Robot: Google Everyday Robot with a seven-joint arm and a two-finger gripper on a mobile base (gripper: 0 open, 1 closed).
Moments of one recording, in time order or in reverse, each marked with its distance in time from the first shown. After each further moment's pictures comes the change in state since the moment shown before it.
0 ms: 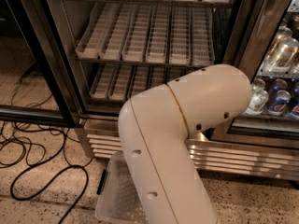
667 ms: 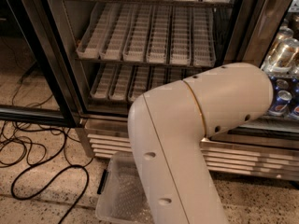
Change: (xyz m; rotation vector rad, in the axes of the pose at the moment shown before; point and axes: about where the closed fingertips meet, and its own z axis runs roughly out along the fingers) arm -0.001 0.010 -0.017 -0.035 0.049 0.076
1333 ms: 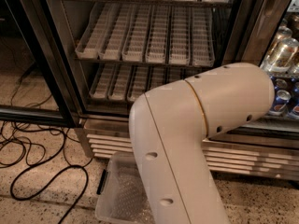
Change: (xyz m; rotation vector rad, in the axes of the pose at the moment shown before) arm 0.005 0.002 0.000 -0.005 0.021 0.022
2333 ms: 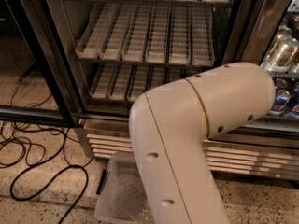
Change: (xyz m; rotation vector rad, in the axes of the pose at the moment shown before) arm -0.005 0.006 -0.002 -0.013 -0.020 0.006
